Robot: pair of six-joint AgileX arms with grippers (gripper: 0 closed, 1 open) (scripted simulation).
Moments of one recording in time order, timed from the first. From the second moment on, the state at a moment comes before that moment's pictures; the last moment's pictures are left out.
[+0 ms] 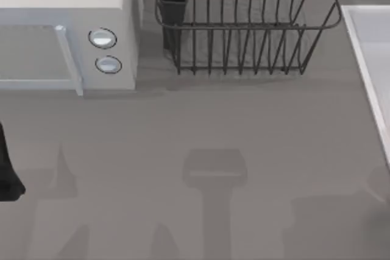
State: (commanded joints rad) left arm 0.00 0.00 0.00 0.00 0.00 0.00; right arm -0.03 1.54 0.56 -0.59 0.00 0.86
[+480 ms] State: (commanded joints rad) left arm 0.00 0.00 0.00 0.00 0.00 0.00; right arm -0.03 1.54 0.55 -0.58 0.00 0.86
